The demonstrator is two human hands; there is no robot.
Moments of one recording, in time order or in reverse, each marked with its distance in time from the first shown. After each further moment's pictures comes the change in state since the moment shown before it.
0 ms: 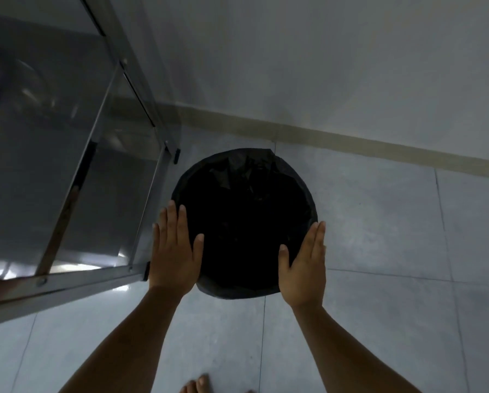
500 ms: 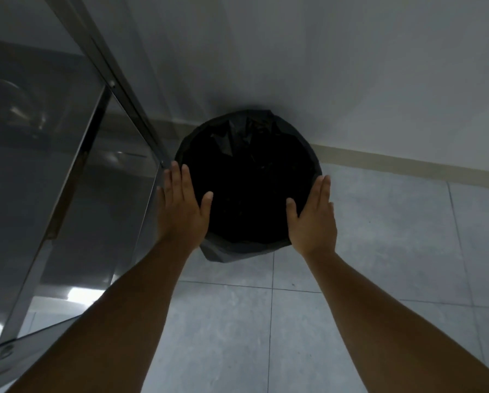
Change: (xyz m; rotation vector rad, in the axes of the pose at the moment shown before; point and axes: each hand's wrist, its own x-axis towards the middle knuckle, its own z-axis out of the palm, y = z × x) left_hand 0.137 0.027 -0.013 0.080 0.032 -0.026; right_hand 0.144 -0.047 -0.010 -0.045 -0.012 -0.084
